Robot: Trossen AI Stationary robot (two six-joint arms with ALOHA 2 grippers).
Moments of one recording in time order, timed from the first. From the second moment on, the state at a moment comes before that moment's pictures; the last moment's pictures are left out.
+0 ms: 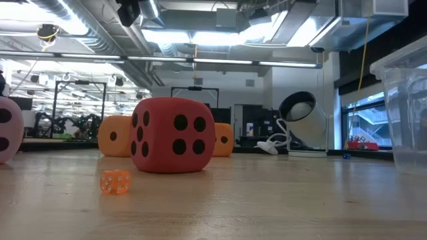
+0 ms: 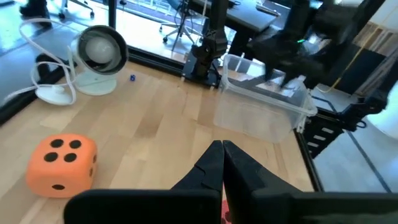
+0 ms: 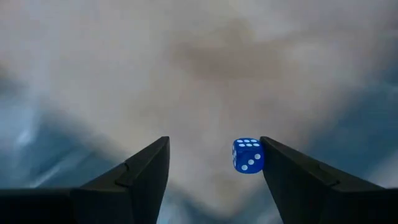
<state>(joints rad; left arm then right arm) 0.17 0.83 0.89 -0.31 0.11 -0.27 0.94 1.29 1.07 -1.14 0.04 1.87</state>
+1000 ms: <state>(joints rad) 0.10 1.14 0.98 0.11 0.21 -0.32 0.92 1.29 1.07 -1.04 0.13 1.31</state>
